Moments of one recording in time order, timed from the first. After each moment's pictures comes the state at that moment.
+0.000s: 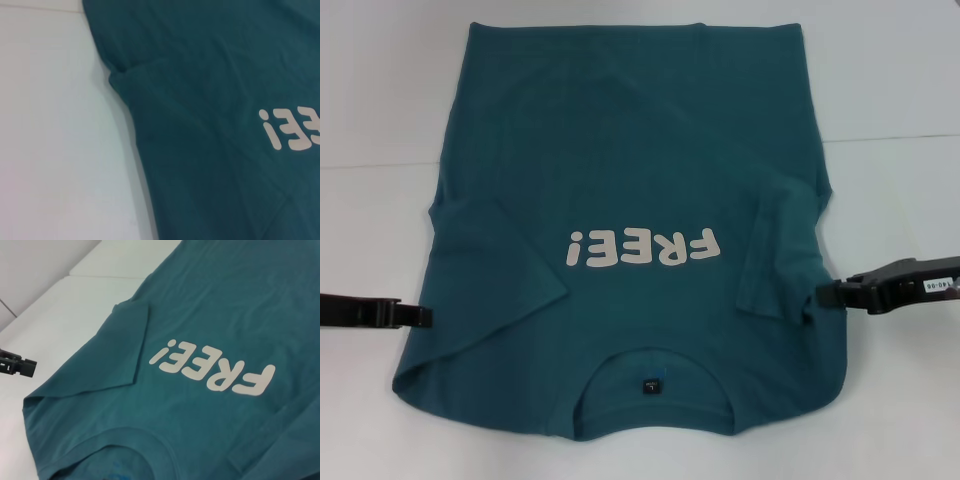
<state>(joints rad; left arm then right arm) -0.55 -2.13 -2.39 -1.11 -0.55 1.36 -2.42 0.58 2.05 -0.60 -0.89 -2.37 -1.52 1.98</state>
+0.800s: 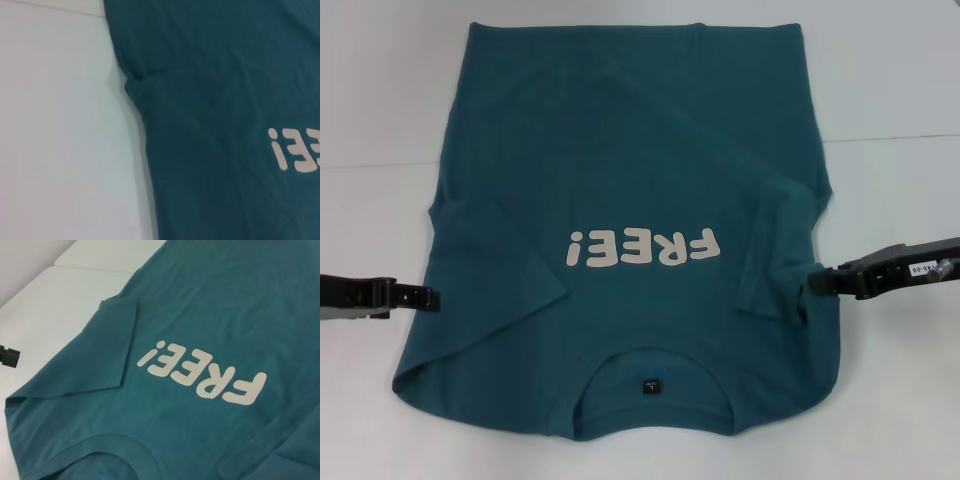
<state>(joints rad) -0.59 -2.10 -2.39 -1.08 -0.54 1.37 -2.56 0.61 2.03 -0.68 -0.89 -2.37 -1.47 2.05</state>
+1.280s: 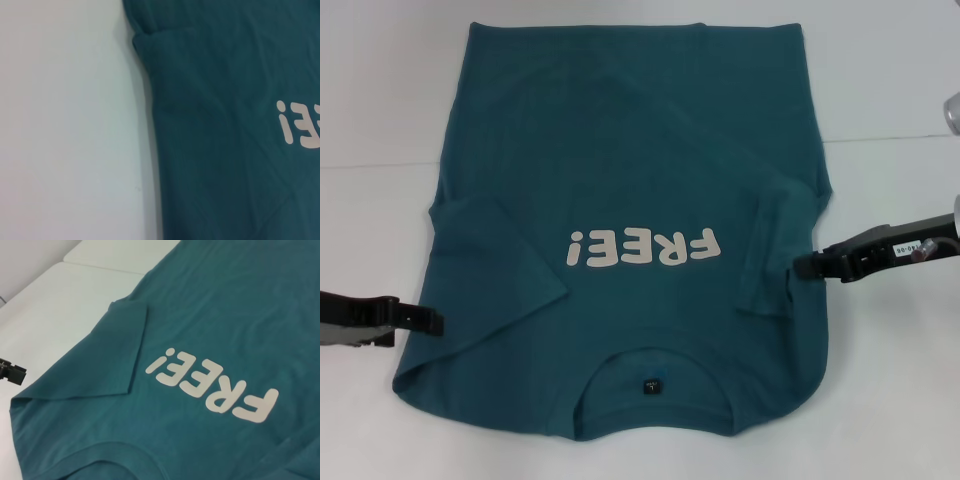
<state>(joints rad) -0.63 -2.05 -2.39 -0.96 -0.54 1.40 -2.62 0.66 2.02 -0.72 -0.89 -2.37 -1.46 2.07</state>
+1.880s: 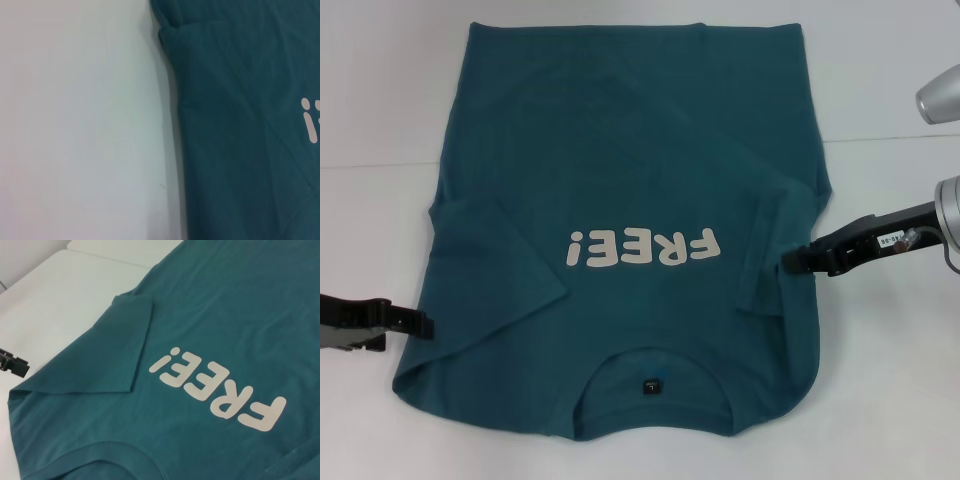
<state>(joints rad) -0.66 -2.00 -2.38 -0.84 -0.54 1.36 -2.62 0.71 2.02 -0.74 -0.87 -2.41 -1.45 2.08</state>
